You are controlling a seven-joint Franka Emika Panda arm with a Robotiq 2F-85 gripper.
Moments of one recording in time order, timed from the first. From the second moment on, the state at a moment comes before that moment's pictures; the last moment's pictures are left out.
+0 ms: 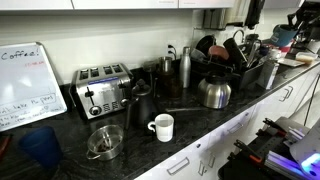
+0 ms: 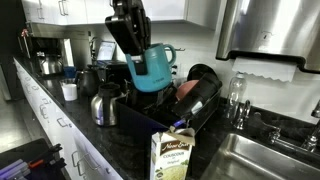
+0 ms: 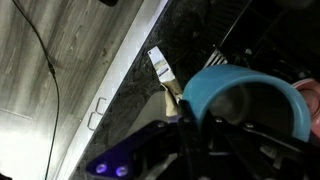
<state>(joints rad) -0.42 -0.68 -0.32 -2.43 -0.16 1.99 0.39</state>
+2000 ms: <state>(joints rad) -0.59 -0.30 -0.28 -2.35 -0.23 2.29 1.04</state>
